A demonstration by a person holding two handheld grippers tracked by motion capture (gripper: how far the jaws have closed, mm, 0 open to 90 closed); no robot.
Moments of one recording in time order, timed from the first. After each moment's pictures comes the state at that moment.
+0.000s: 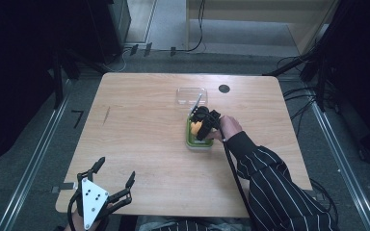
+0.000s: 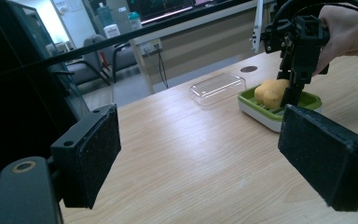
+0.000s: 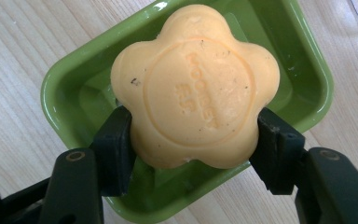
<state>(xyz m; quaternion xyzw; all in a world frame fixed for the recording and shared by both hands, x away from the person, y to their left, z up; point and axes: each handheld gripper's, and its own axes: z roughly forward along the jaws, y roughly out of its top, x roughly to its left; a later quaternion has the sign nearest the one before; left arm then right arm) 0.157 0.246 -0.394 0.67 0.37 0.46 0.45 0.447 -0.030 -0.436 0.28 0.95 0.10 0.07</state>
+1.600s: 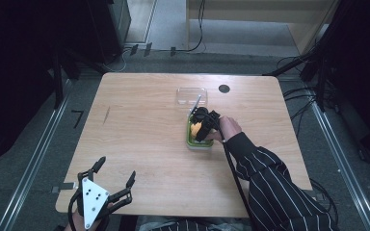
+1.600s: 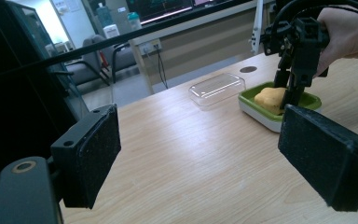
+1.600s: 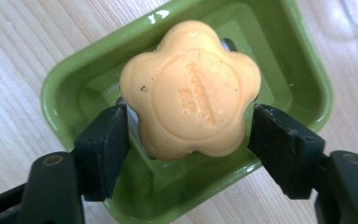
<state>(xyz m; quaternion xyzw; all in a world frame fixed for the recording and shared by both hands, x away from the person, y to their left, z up) 0.159 0.244 -0.394 0.67 0.37 0.46 0.45 0.445 -0.029 -0.437 0.28 0.95 0.11 0.08</state>
